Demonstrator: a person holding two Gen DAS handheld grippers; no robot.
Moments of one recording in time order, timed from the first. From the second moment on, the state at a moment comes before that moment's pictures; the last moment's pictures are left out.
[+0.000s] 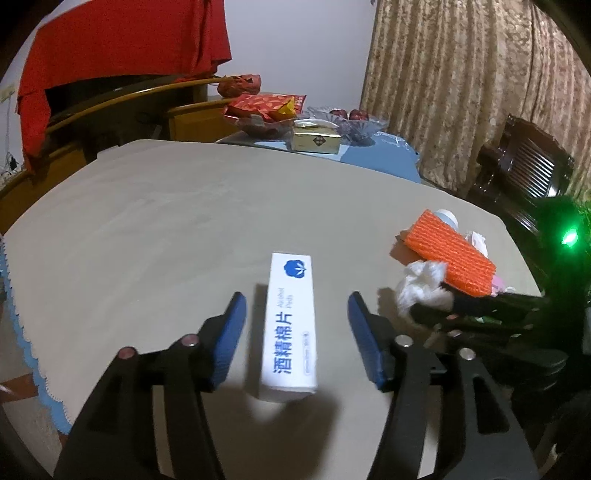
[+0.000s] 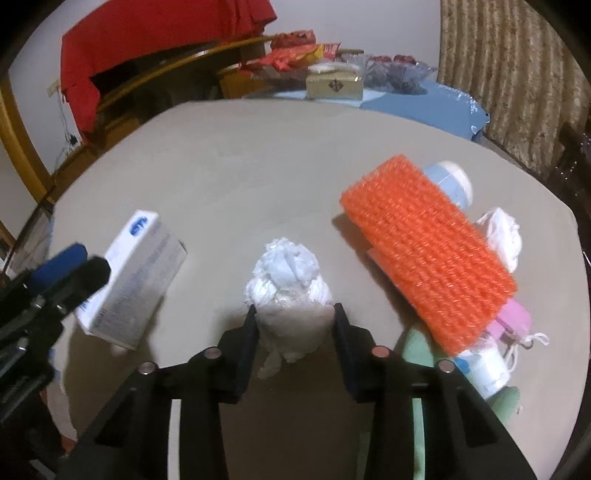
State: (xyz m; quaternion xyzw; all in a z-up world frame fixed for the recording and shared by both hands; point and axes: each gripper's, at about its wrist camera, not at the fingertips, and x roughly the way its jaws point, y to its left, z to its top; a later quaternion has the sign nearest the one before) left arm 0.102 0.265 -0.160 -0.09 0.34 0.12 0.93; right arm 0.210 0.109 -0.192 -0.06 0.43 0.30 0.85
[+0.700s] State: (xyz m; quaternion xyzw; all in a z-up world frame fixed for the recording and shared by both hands) left arm 0.099 0.250 -0.132 -0.09 0.32 0.11 0.94; right arm 0.175 0.056 -0.126 -0.04 0.37 0.30 0.88
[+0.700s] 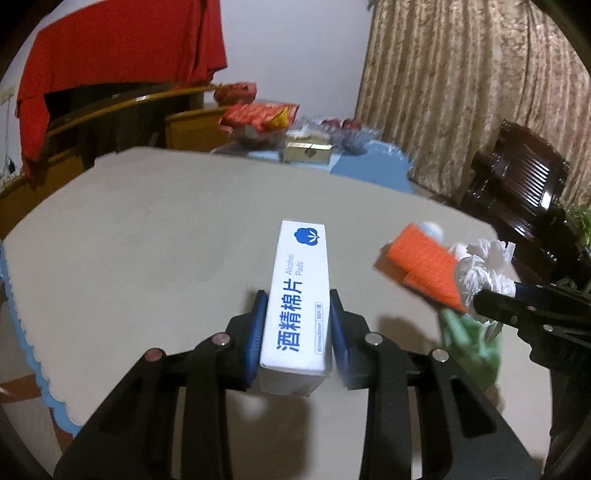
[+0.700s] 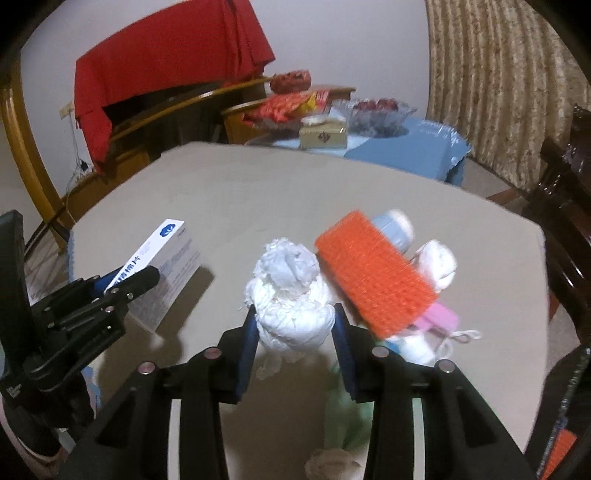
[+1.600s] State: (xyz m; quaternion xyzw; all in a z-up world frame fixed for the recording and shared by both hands) left arm 0.105 0.037 -0.058 -0.04 0.27 -0.11 0.96; right arm 0.109 -0.169 -0.054 0.05 0.29 0.13 0.95
